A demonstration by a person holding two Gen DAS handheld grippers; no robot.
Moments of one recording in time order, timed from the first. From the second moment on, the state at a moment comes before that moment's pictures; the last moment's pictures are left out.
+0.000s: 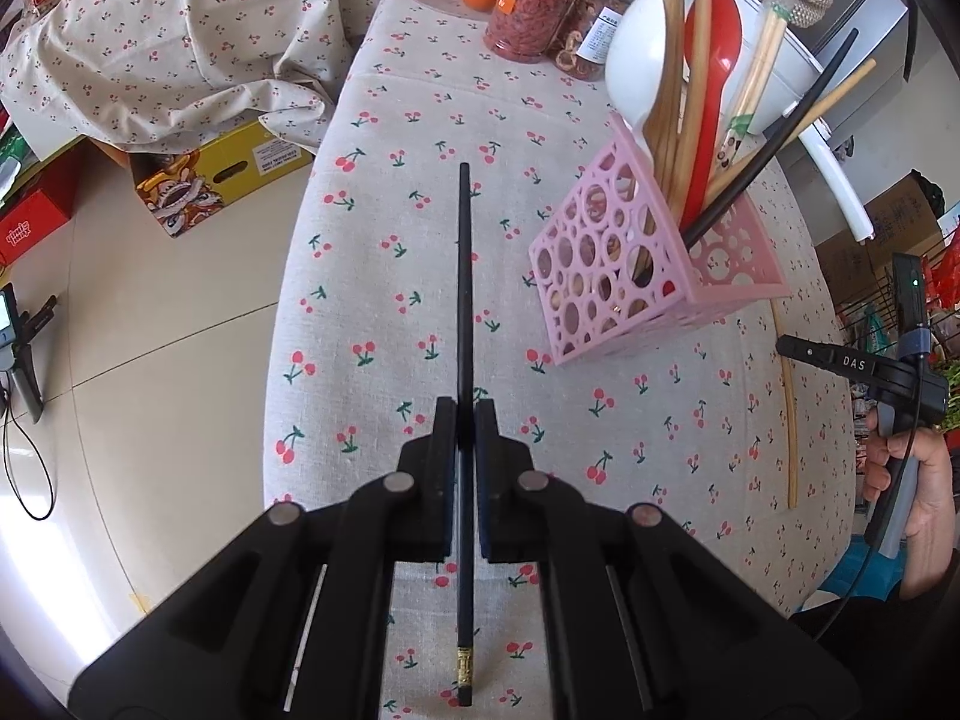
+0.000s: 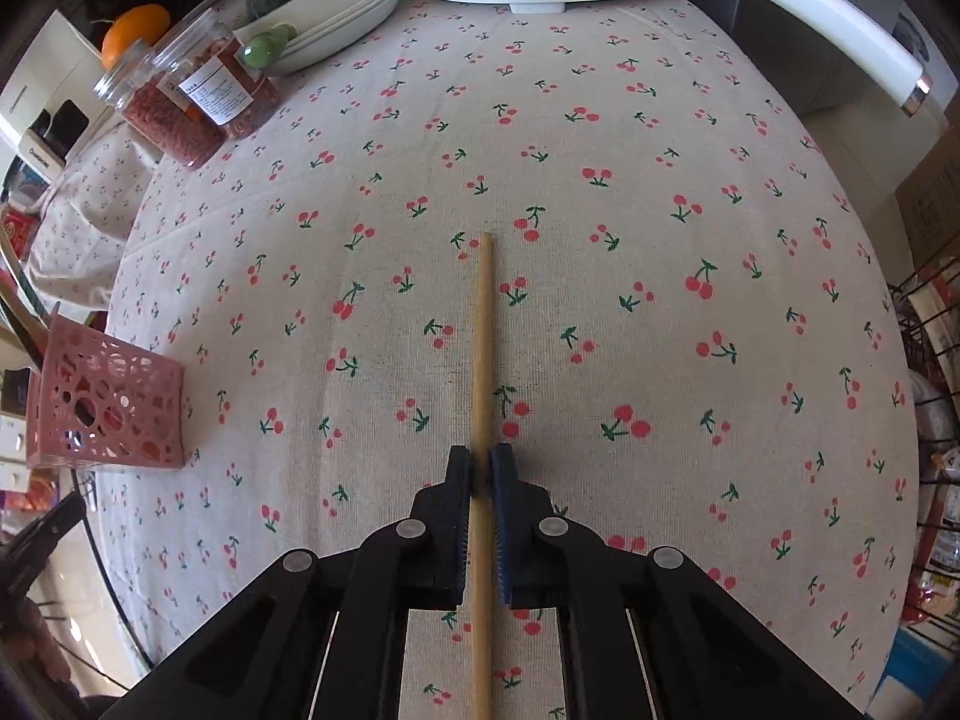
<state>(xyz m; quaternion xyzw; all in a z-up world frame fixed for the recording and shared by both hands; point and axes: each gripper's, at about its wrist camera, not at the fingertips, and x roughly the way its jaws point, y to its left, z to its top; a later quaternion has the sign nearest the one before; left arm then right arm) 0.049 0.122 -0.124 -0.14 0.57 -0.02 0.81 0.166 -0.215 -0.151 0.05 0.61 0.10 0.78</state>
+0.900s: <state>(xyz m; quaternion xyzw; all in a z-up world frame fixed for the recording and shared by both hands) -0.008 0.147 -0.014 -0.16 0.31 0.00 0.94 0.096 -0.193 -0.037 0.05 0.34 0.25 0.90</state>
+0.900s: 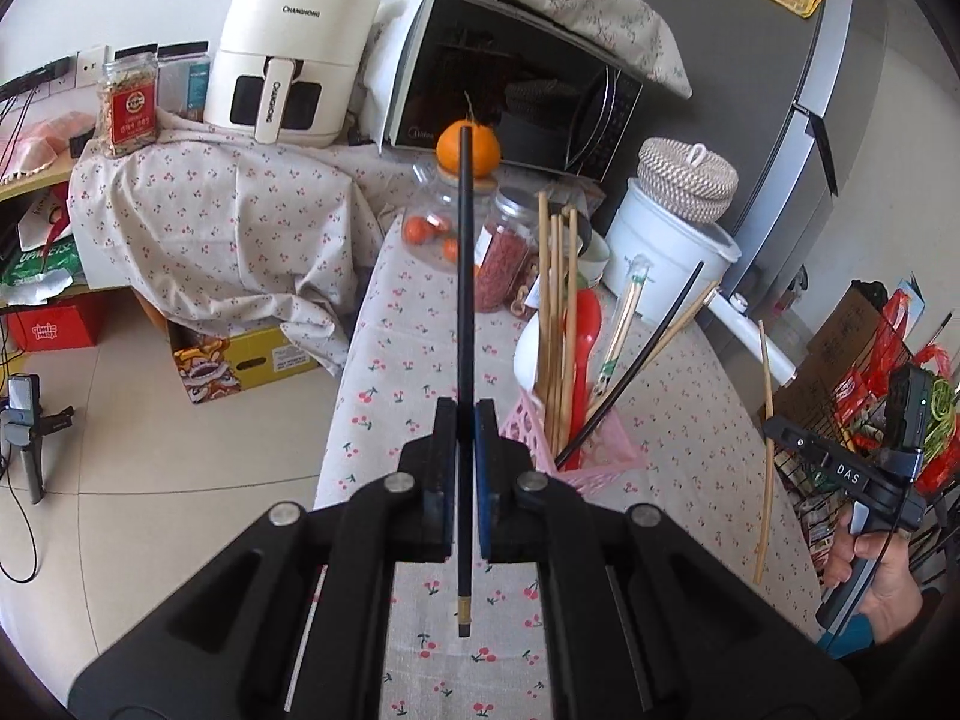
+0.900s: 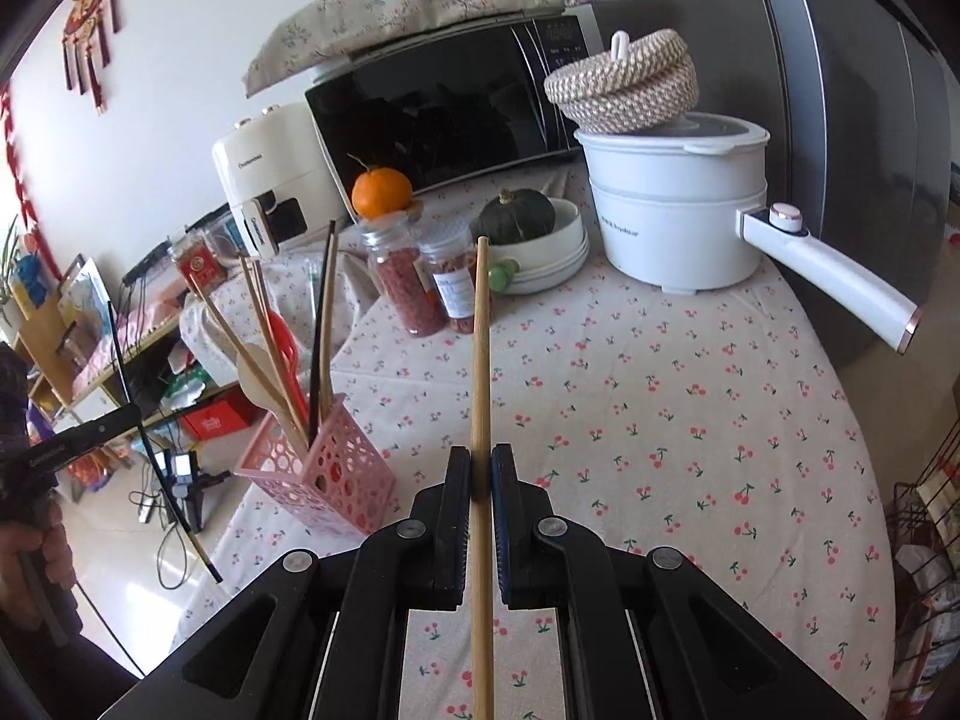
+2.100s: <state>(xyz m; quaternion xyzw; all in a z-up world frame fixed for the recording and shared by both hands) 0.041 0.098 0.003 -0.10 0.18 -0.09 0.97 0.097 -0.064 -0.020 0.13 0.06 0.20 0.97</state>
